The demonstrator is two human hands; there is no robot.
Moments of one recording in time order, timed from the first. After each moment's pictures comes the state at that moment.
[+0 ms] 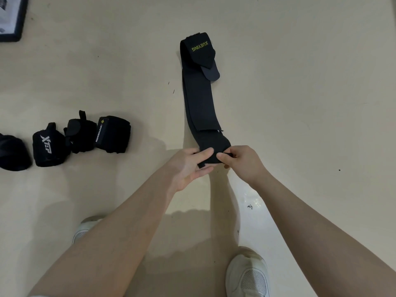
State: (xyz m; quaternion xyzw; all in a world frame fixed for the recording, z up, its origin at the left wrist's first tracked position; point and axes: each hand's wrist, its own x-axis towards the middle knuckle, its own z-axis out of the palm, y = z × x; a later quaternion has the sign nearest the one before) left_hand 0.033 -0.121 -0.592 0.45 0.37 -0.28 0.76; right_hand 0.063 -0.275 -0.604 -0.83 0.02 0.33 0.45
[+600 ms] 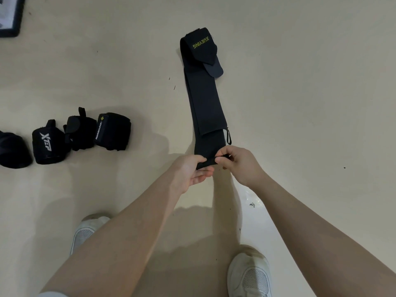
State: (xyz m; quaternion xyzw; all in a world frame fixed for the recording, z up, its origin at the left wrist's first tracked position) left_hand 0.029 -0.126 -0.607 0.50 0.48 -0.32 0.65; right_hand 0.055 -0.273 -0.618 -0.81 -0.03 0.32 0.49
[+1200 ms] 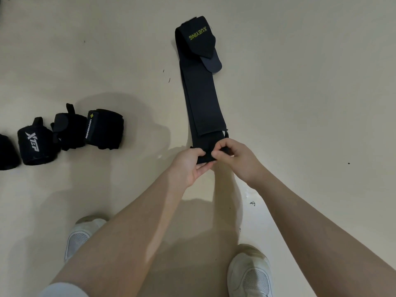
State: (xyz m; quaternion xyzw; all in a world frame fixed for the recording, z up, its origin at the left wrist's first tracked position) left_hand 0.045 -0.134 -0.627 0.37 0.52 -0.24 0.73; right_hand 0.061 -0.273 -0.627 -0.76 0.01 0.35 0.54
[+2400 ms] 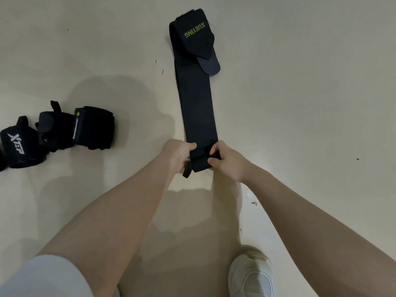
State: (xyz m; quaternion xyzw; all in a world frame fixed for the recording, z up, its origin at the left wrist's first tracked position) left_hand 0.067 -0.112 -0.679 0.60 0.48 -0.33 0.55; right_hand 0.071 -0.263 -0.663 -0.80 -0.03 0.45 0.39
